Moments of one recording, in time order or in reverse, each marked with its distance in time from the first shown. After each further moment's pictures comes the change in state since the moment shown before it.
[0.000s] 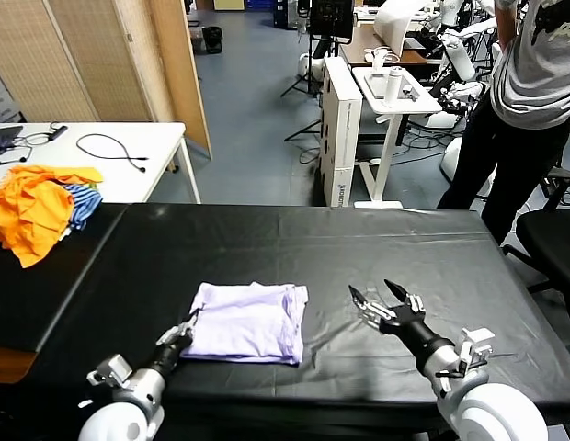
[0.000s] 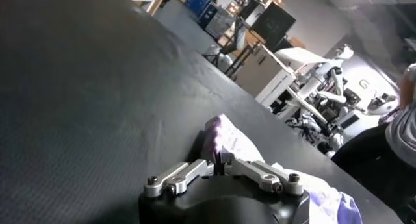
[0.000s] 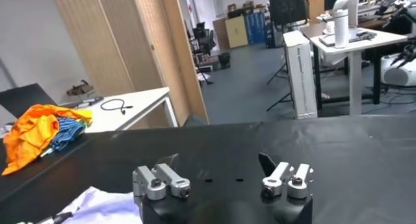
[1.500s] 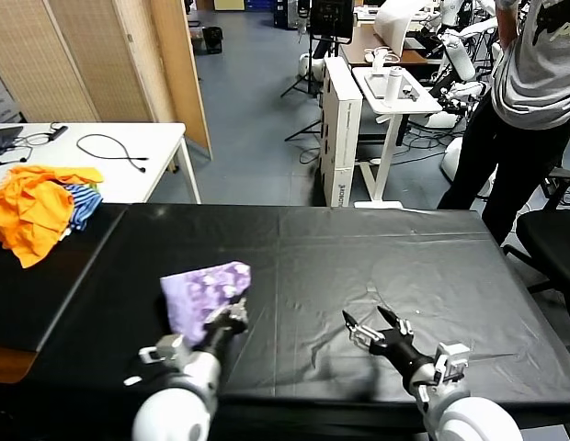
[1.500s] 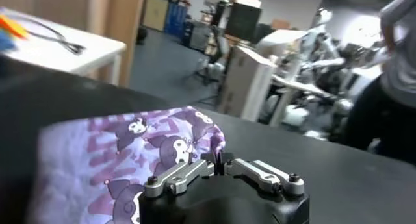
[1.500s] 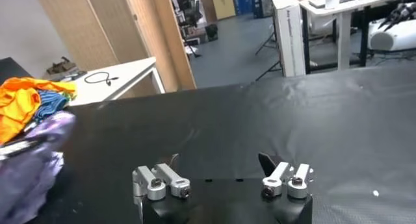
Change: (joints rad) left arm -0.078 -0.124 0.373 -0.138 0.156 0.074 -0.208; right arm -0.013 0.066 -0.094 -0.075 -0.058 -0.031 0.025
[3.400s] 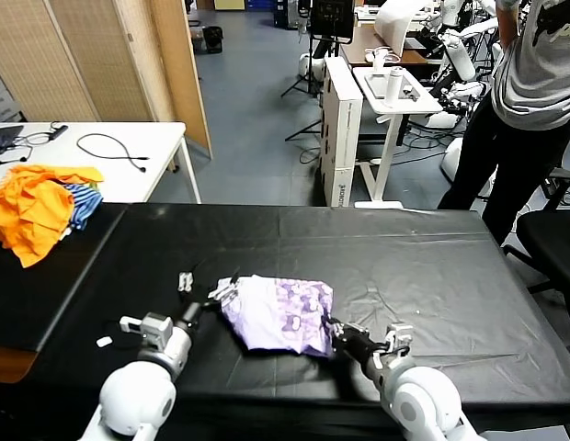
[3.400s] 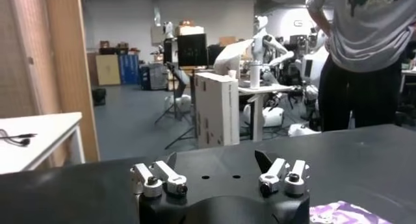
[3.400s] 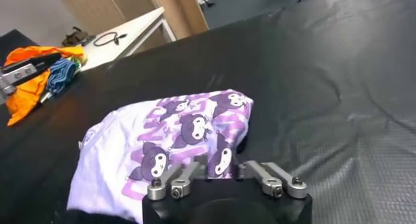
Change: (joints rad) left arm -0.078 0.305 -0.111 0.035 0.183 -0.133 0.138; right arm 0.226 0.016 -0.107 -0.208 0.000 -0.125 0.060
